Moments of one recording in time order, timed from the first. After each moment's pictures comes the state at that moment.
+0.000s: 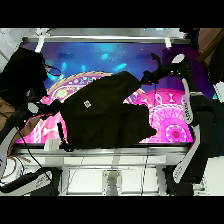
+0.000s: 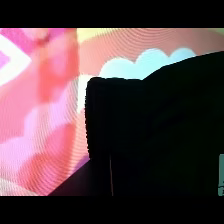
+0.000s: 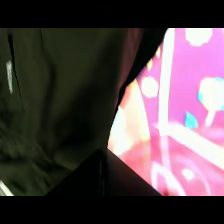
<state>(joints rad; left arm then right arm) 0.13 -1.22 0.71 1.24 -0.55 -1.87 -0.06 -2.08 2.07 -0.83 1.58 1.28</state>
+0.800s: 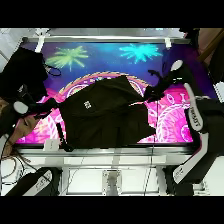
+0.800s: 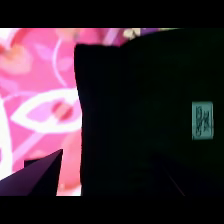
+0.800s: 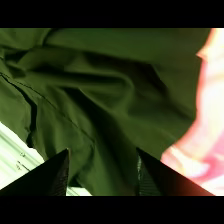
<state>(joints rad) 0.17 -0.97 0.73 1.23 -0.87 -1.71 -0.07 -1.85 1.75 -1.01 1.74 1.29</state>
